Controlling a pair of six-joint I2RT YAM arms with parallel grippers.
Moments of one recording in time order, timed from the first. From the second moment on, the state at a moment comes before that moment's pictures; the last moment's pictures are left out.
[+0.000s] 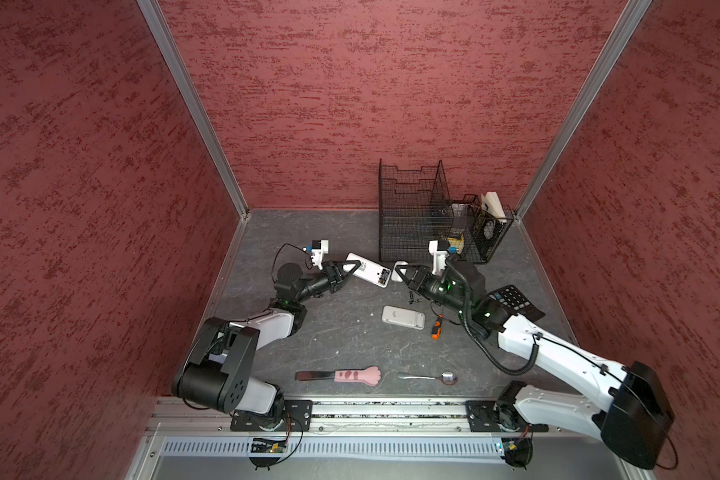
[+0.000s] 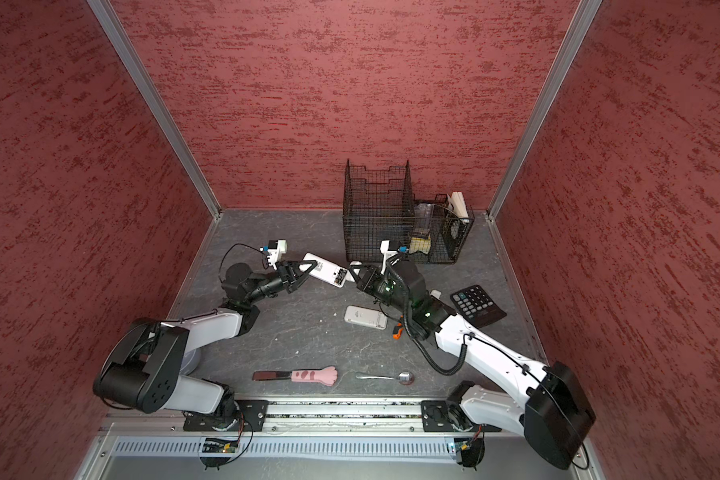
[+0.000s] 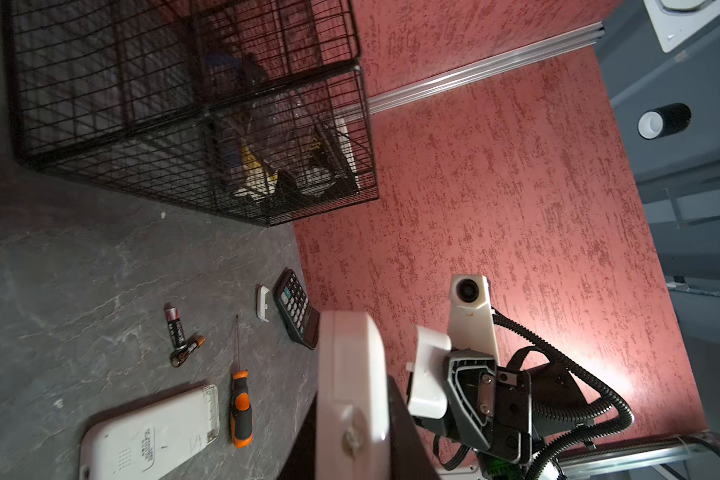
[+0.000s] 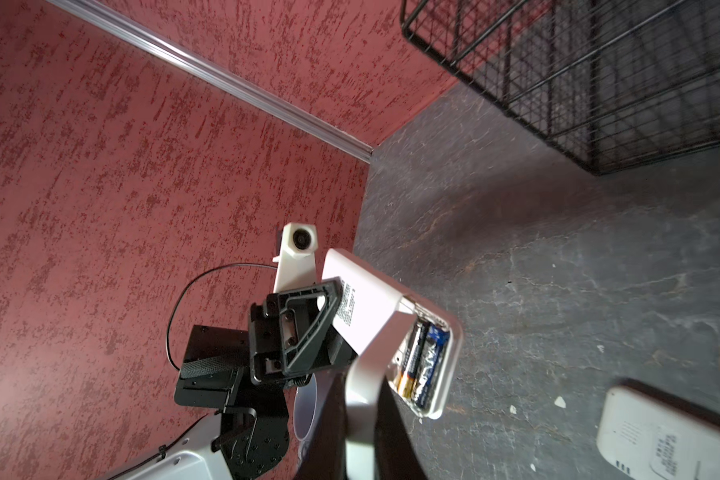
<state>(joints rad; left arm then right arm) -0.26 1.44 0.49 0.98 0.81 -1.33 0.68 1.13 0.77 0.13 -0.13 1.06</state>
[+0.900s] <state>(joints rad) -0.25 1.32 0.31 0.53 0.63 -1.09 0.48 1.62 0.91 -0.30 0.26 0.75</state>
